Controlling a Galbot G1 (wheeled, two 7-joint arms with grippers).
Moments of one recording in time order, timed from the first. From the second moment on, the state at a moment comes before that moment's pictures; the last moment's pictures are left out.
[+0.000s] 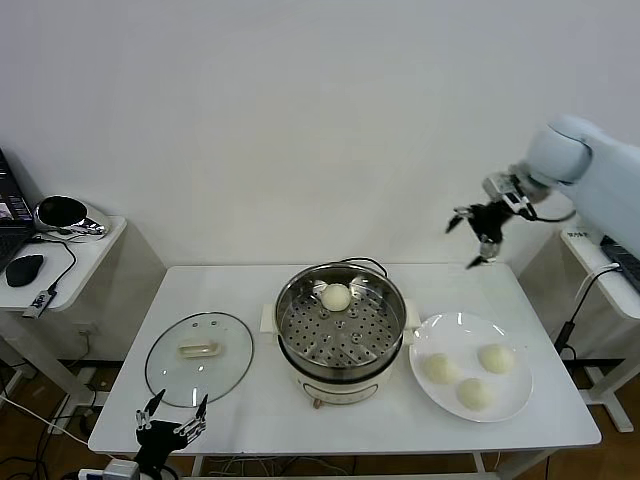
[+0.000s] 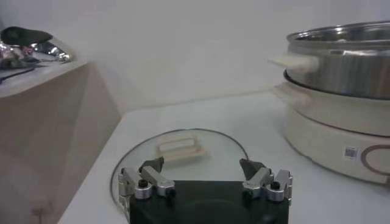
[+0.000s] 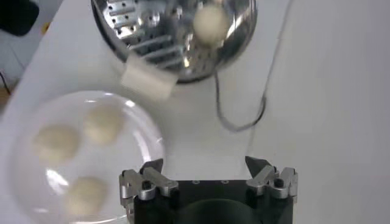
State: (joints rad) left arm 1.70 -1.47 -0.78 -2.04 -0.03 0.17 0.25; right arm 0.58 0.62 -1.16 1.29 0.21 -0.22 -1.26
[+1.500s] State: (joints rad) left arm 1.70 -1.49 -0.79 -2.02 0.00 0.17 0.25; right arm 0.01 0.69 -0.89 1.38 -0.04 -0.49 -1.10
